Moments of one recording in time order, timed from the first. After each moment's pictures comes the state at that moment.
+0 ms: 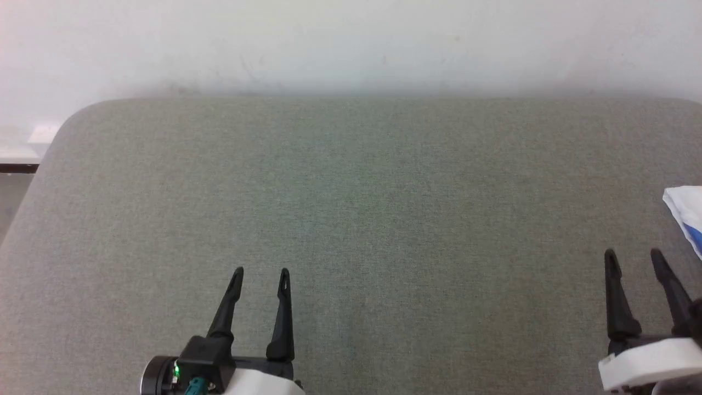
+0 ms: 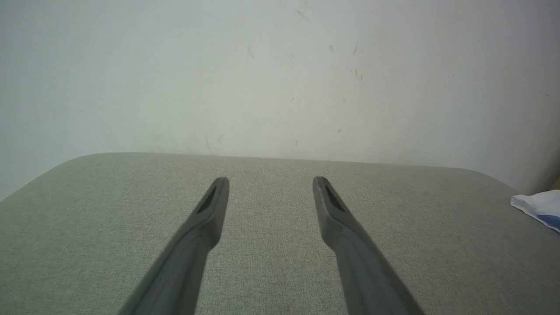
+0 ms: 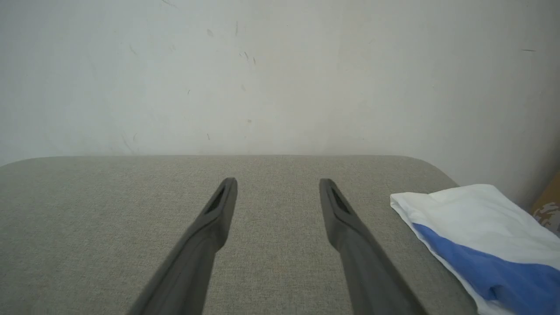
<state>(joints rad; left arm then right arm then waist) 0.08 0.14 -0.31 -0.07 -0.22 0.20 -0.25 0.10 -0.09 -0.17 -0.05 0.14 0.13 -0.13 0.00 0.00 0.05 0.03</state>
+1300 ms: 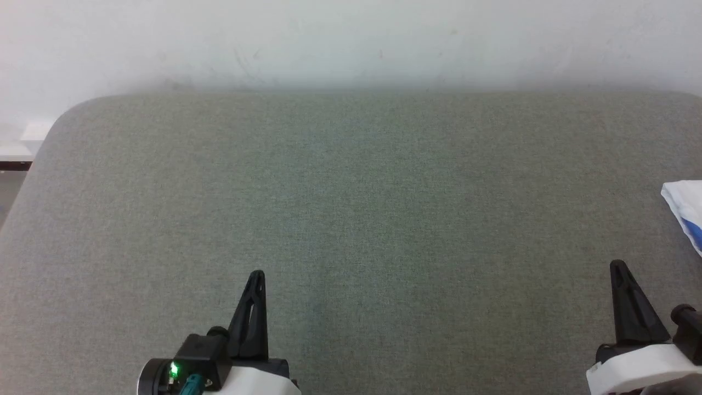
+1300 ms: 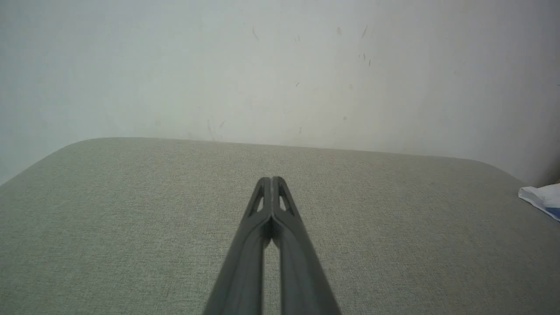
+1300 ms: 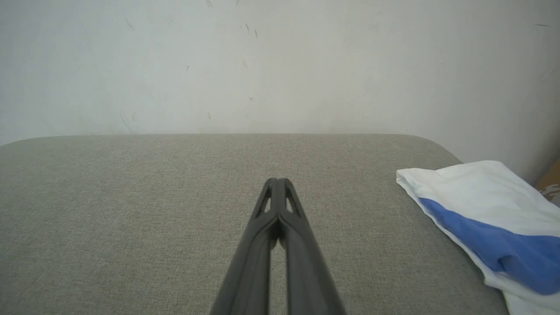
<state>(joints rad) 0.10 0.10 -0.26 -0.06 -0.19 0.18 -0.22 0.13 -0.06 -0.16 -0.05 0.10 0.13 -0.11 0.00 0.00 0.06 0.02</state>
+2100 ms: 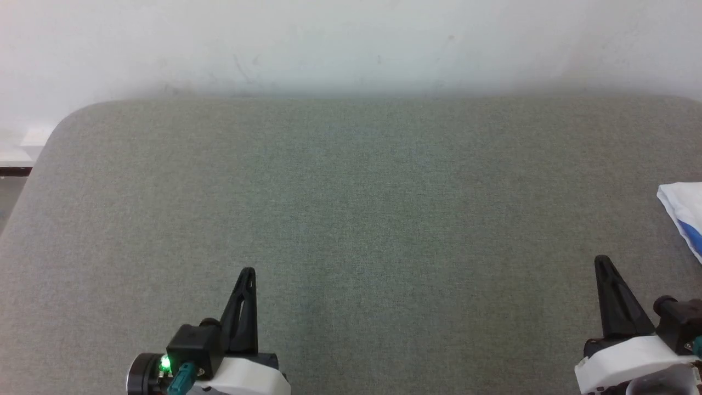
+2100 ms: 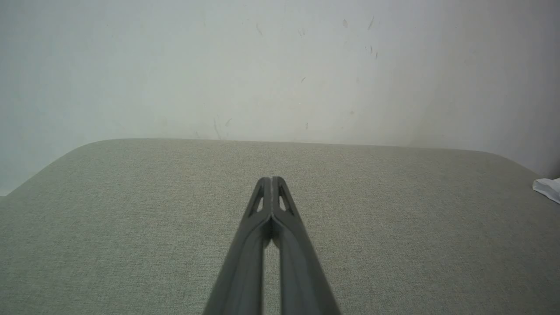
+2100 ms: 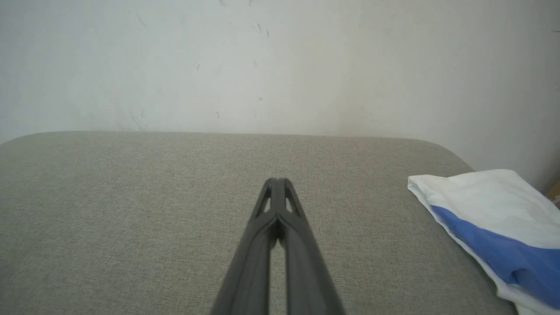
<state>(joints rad) 0.09 0.09 -0.21 -0.05 -0.16 0.14 -0.18 0.11 -0.06 -0.13 -0.04 0.09 0.13 -0.09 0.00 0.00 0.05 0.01</state>
